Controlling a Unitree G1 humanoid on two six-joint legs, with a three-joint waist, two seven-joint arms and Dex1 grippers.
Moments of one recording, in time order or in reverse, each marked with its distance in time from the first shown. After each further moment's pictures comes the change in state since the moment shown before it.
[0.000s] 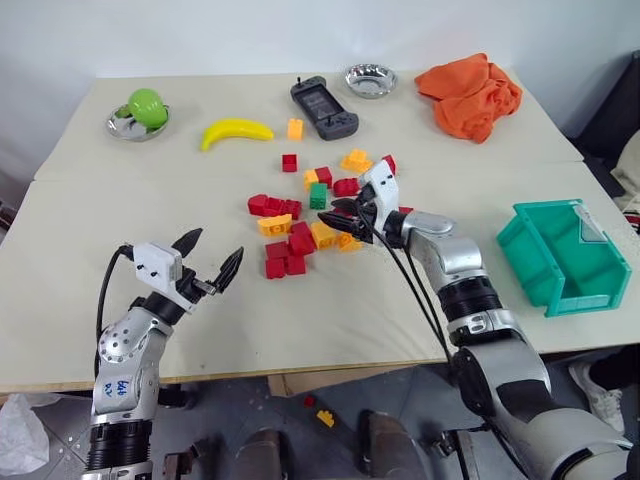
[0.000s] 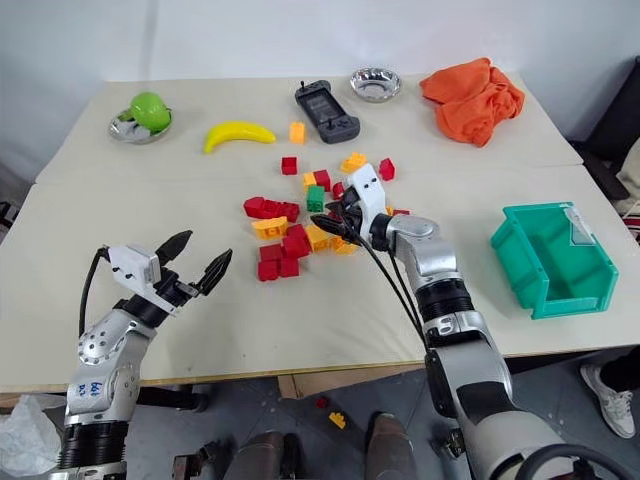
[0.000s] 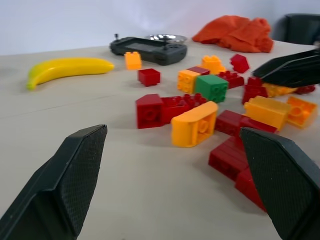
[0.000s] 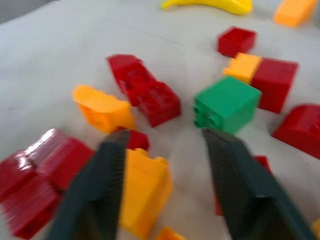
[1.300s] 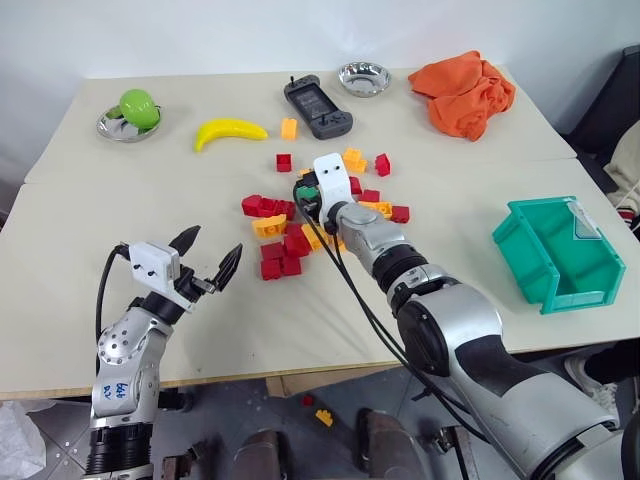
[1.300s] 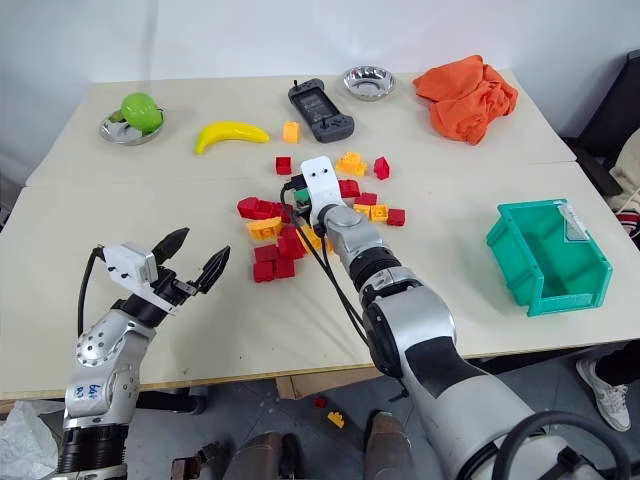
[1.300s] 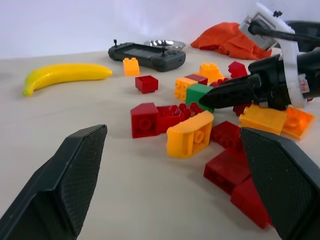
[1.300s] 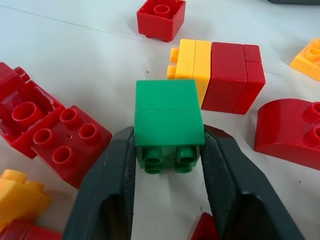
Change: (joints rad) left arm 0.001 -0.021 0.006 -0.049 -0.003 0.020 0.056; right arm -0.314 0.229 -0.115 0.597 -0.157 -0.206 -0.553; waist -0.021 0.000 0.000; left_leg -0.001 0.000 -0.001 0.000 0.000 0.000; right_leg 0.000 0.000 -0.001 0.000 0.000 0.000
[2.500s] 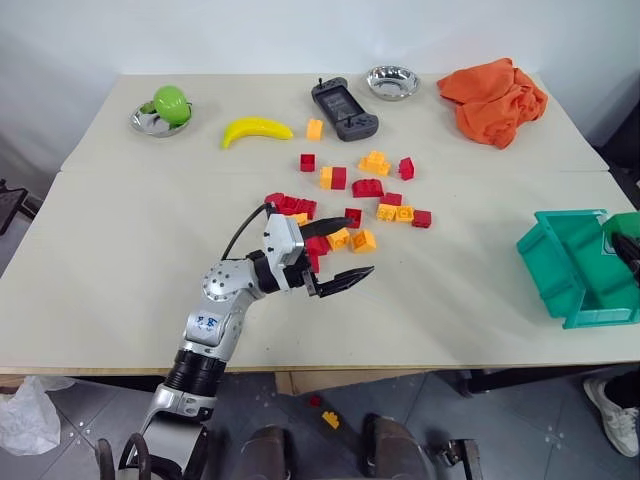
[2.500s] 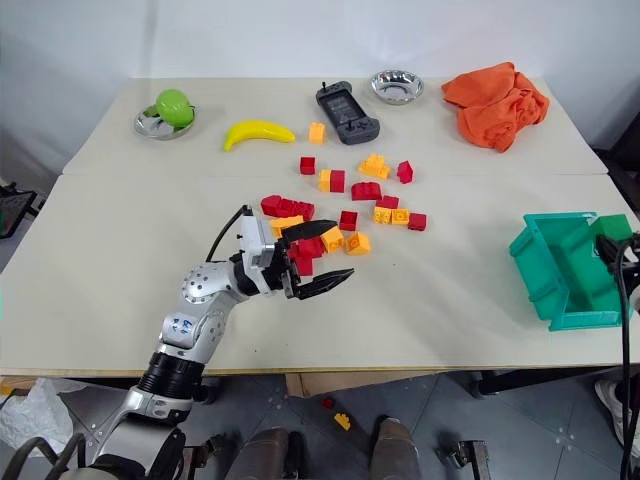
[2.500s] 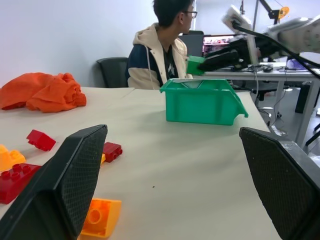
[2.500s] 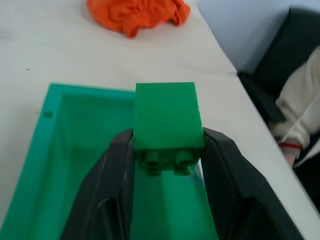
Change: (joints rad) left arm -0.377 -0.115 -0.379 0.209 -0.009 -0.040 -0.446; right arm 1.183 -0.837 -0.625 -1.318 0.354 0.427 0.356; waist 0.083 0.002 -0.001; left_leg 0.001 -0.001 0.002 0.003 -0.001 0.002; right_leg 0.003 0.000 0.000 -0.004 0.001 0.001
